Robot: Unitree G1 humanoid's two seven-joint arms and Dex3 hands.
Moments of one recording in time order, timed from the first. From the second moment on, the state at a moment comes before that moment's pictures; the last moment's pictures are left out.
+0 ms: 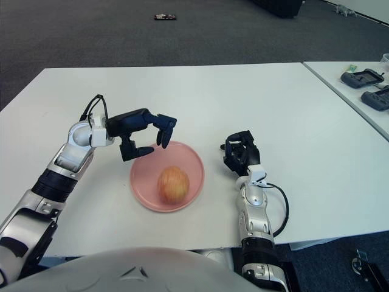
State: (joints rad) left arm -0.40 0.38 -0.30 0.01 -0.07 -0.51 -0.80; right arm 0.06 -0.03 -0.14 0.22 0.02 -0.29 -0.06
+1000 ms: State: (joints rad) left arm -0.39 0.41 -0.35 -0.03 -0.04 -0.63 -0.88; right arm 0.06 -0.03 -0.13 0.22 0.02 -0.29 -0.06
